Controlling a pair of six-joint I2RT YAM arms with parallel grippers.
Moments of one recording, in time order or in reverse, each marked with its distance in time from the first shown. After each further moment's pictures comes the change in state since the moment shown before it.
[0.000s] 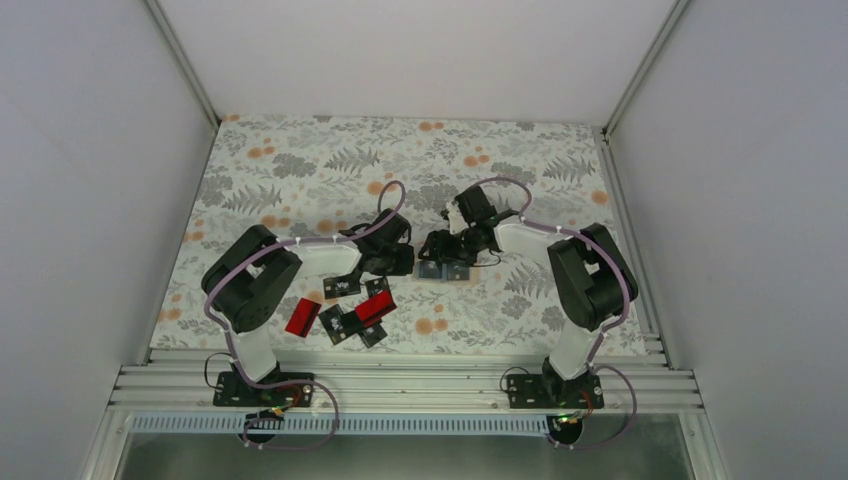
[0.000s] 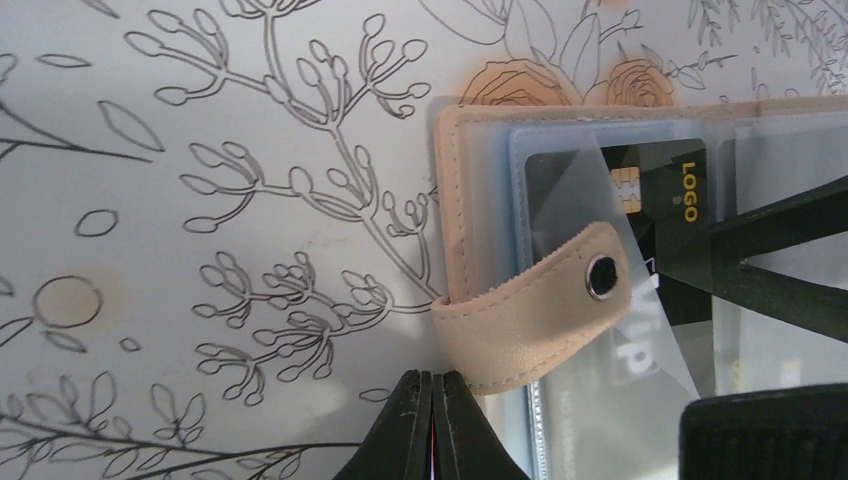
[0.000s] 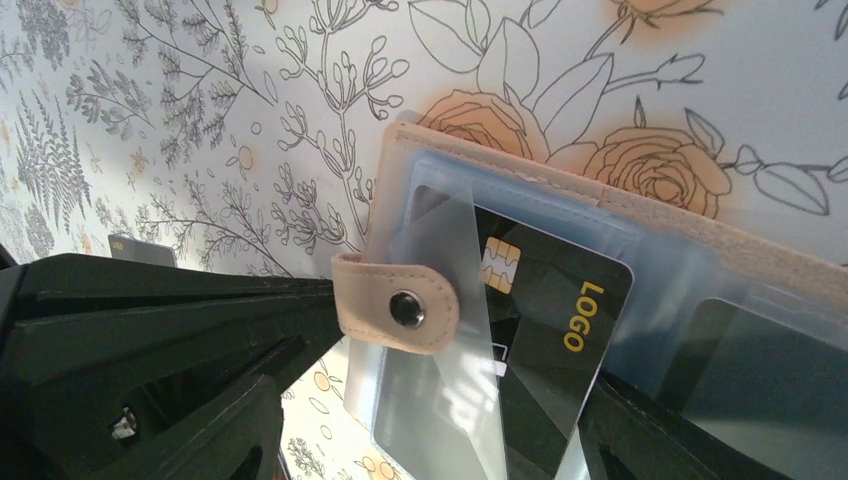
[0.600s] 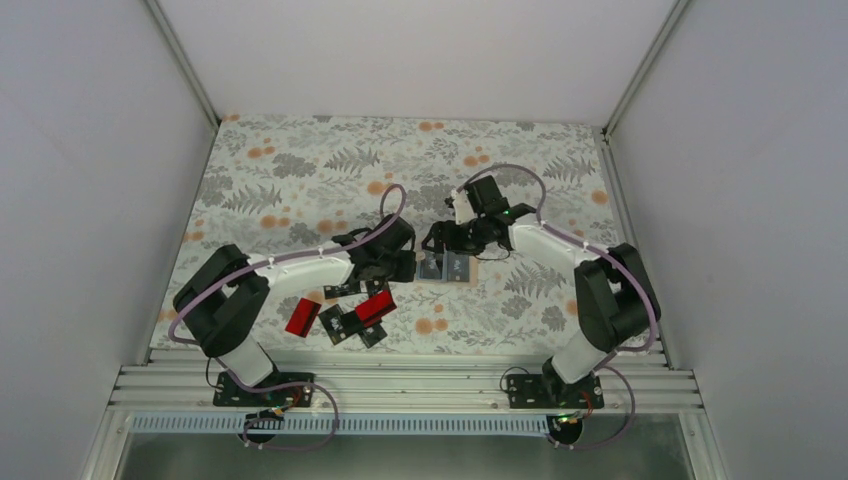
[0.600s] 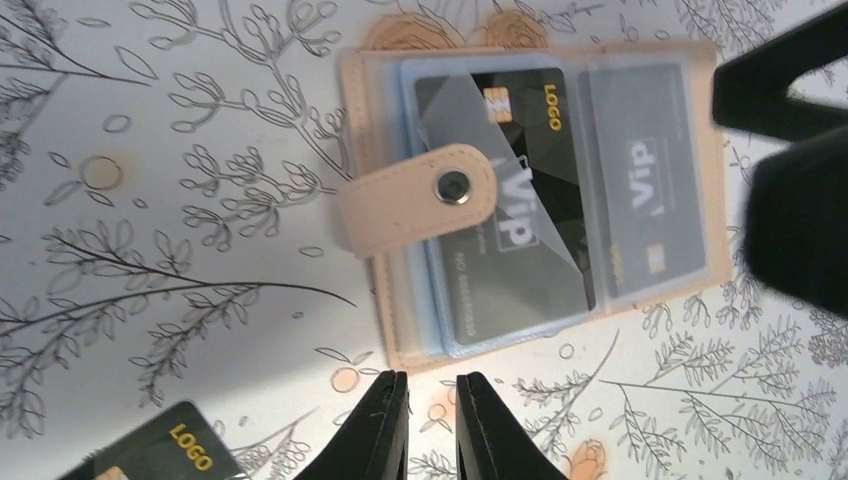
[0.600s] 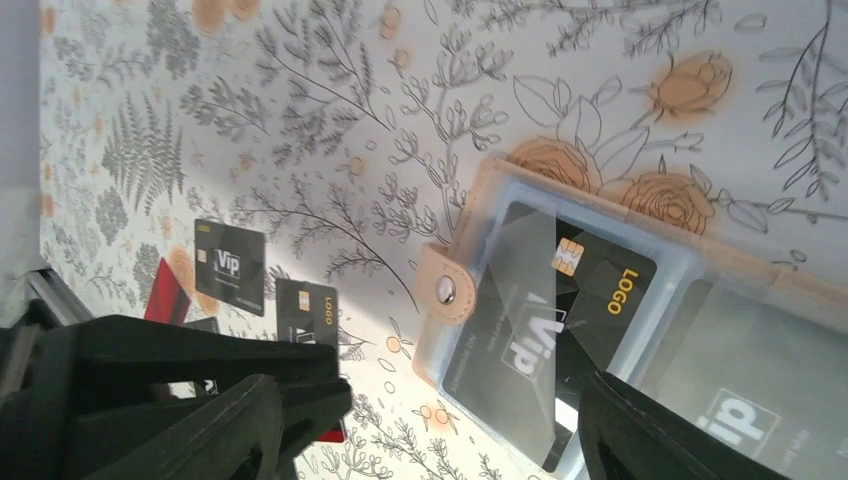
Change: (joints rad) left arm -0.085 -0.179 -0.008 -0.161 -0.097 -0.005; right arm -0.011 -0.136 0.030 -0.103 0.016 -0.079
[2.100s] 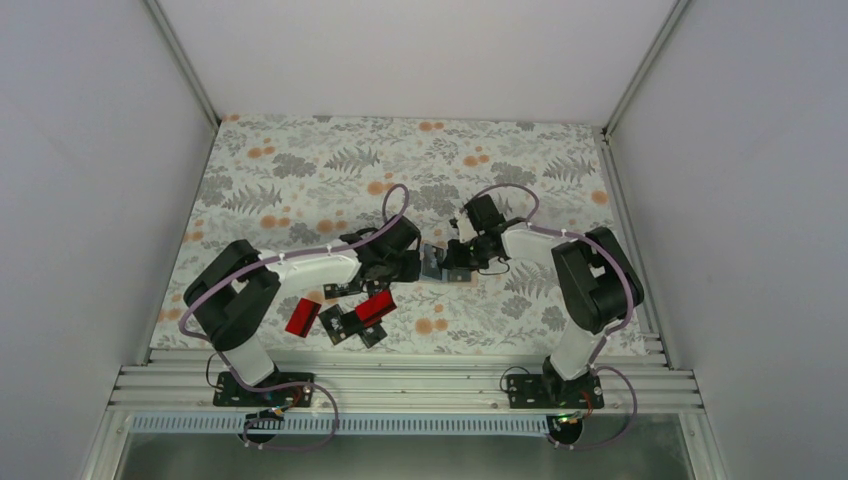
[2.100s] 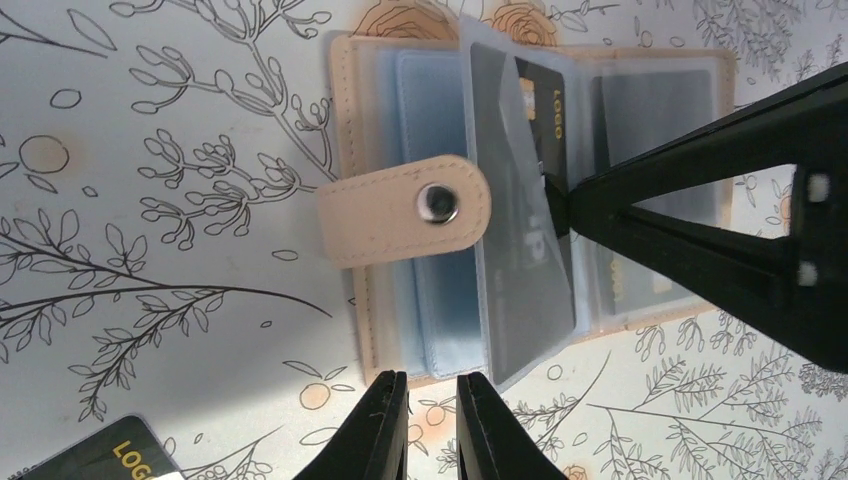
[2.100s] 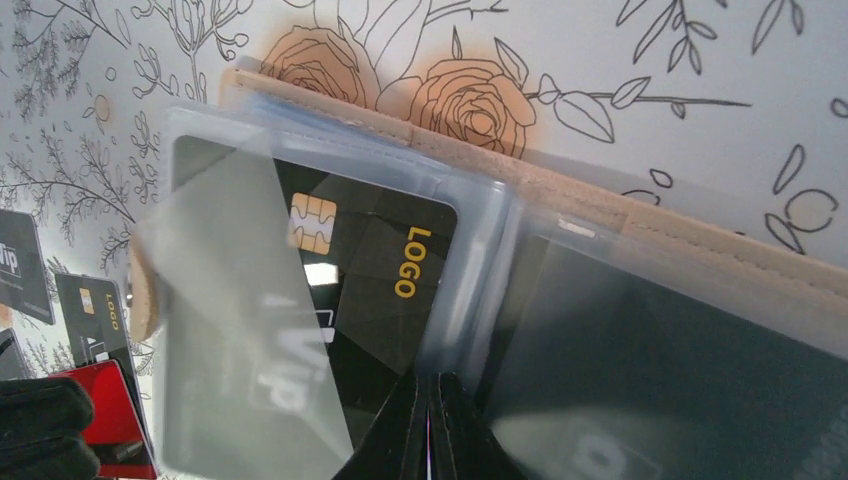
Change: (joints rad) left arm -0.023 0.051 0.024 0.013 0.007 -0.082; right arm -0.032 0.104 -0.116 0.099 0.067 -0.050
